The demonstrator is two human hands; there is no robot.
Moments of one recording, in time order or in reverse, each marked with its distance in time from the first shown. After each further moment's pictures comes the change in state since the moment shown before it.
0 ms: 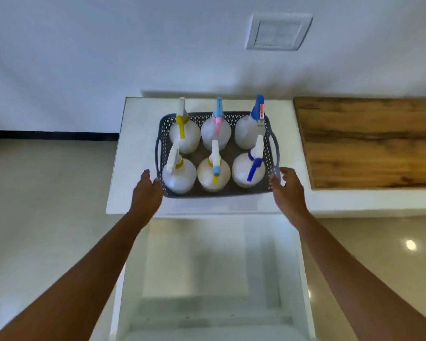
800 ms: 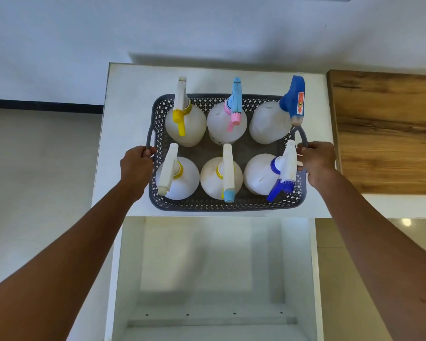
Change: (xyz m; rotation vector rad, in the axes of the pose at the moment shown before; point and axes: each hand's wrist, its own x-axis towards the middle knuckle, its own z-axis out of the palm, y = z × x) left_hand 0.108 0.001 0.018 -0.080 0.080 -0.117; right_hand 0.136 0.004 0.035 0.032 0.080 0.340
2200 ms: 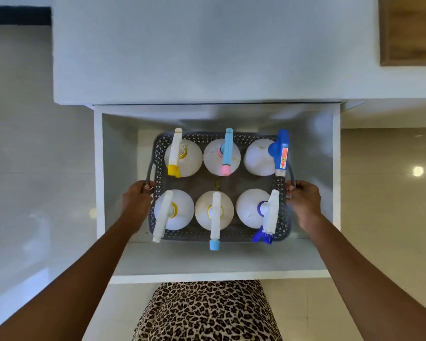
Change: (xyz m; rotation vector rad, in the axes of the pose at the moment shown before) left_hand -0.141 -0.281 0.054 0.004 -0.165 -0.278; right_hand -0.139 0.315 0.019 -0.007 -0.115 0.262
